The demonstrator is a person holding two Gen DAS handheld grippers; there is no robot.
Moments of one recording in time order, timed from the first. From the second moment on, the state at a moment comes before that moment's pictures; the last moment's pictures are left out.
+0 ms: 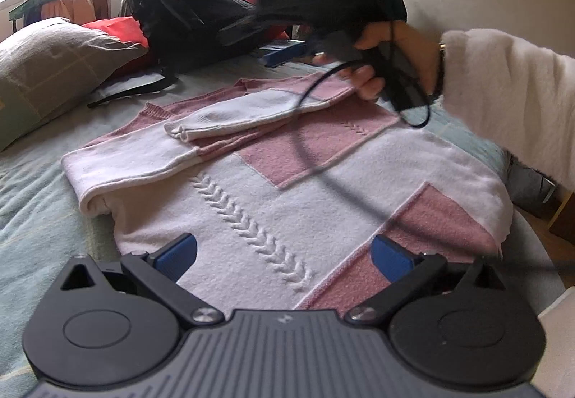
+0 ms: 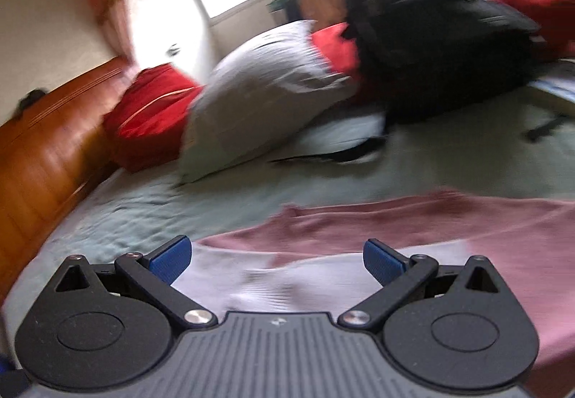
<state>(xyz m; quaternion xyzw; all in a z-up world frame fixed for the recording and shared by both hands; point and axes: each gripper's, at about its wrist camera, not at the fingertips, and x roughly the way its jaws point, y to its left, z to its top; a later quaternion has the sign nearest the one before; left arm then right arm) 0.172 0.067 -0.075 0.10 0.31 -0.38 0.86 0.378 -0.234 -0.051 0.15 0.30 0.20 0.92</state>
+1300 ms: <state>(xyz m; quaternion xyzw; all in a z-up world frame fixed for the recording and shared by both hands) 0.187 0.052 -0.088 0.10 0.33 -0.38 0.86 0.377 -0.235 -0.109 -0.05 0.38 0.07 0.92</state>
